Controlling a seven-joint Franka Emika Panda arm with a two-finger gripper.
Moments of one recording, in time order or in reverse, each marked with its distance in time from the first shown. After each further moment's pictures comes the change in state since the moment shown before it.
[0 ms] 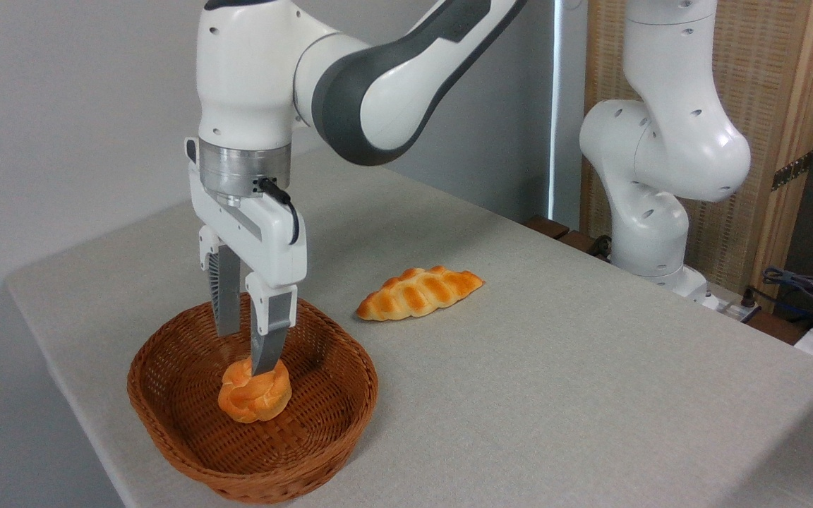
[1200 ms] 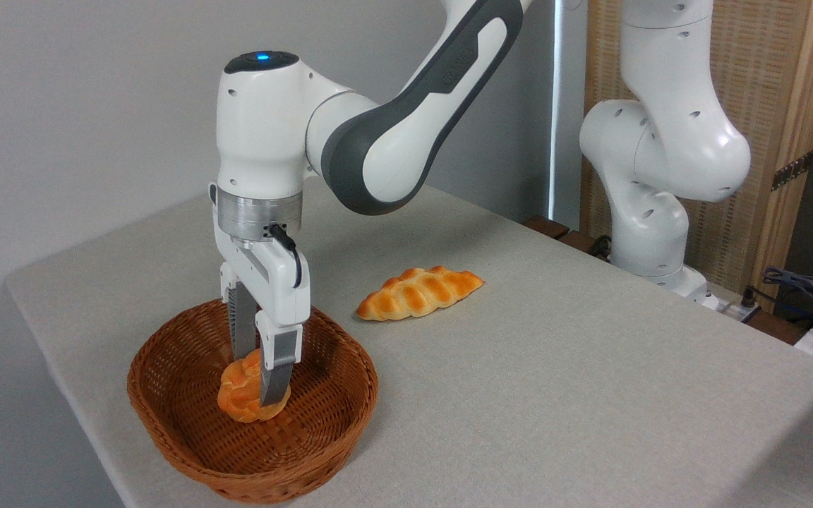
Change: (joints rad) arm 0.000 0.038 -0.021 -0.105 0.038 0.141 0.049
